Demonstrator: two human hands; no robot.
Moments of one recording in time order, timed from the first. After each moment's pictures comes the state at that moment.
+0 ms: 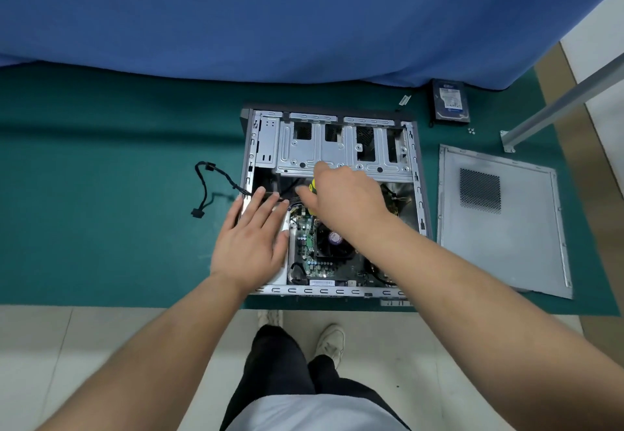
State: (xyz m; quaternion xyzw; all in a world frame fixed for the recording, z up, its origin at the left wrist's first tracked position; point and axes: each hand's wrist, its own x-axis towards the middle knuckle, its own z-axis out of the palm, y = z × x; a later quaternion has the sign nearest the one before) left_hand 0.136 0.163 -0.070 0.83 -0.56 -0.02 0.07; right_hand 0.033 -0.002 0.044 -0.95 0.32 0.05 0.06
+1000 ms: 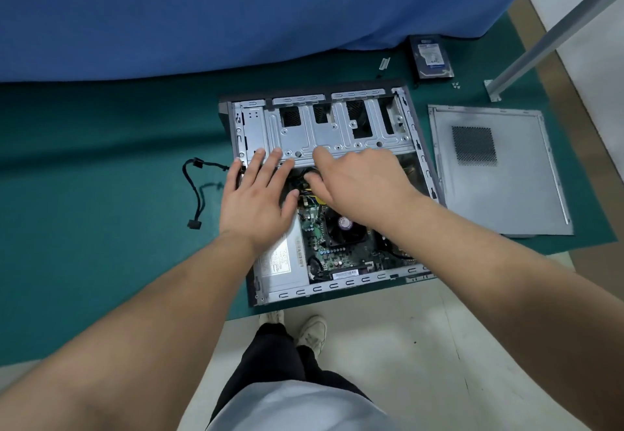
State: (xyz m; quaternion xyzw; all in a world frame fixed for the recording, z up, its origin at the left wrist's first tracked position) left_hand 0.181 0.115 -0.063 0.80 -0.59 -0.06 0.06; right_hand 0.026 0.007 0.049 -0.96 0.27 0.04 -0.06
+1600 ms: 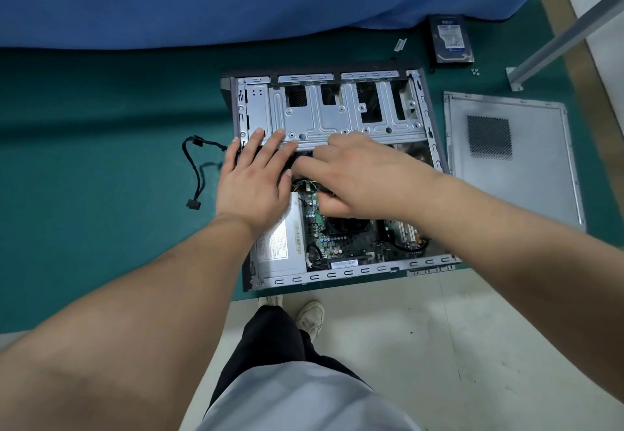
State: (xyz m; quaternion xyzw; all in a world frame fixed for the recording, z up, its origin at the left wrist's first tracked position) left_hand 0.182 0.114 -0.065 0.81 -0.57 -0.06 0.09; right_hand 0.020 -0.008 0.058 -0.99 0.05 0.09 0.02
